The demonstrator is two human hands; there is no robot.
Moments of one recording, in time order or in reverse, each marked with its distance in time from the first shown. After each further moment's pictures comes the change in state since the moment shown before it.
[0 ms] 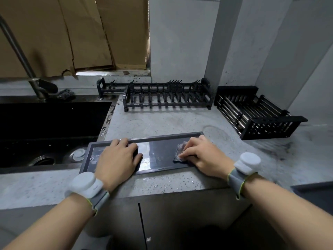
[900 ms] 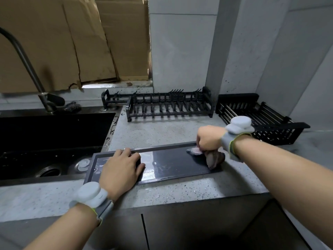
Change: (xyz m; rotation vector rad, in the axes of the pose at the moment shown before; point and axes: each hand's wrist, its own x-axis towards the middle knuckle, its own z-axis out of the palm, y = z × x) left_hand 0.001 -0.001 0.003 0.035 0.013 0.016; right_hand 0.068 0.007 -0.069 -0.321 -0.409 0.363
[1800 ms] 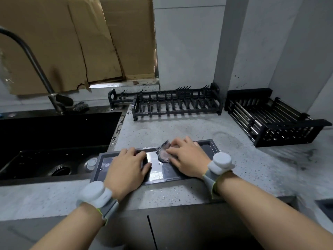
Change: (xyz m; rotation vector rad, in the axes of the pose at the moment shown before) left_hand 0.004 0.003 -0.007 -0.012 -0.112 -0.051; right_hand 0.011 -0.067 0.076 0.205 0.396 -0.329
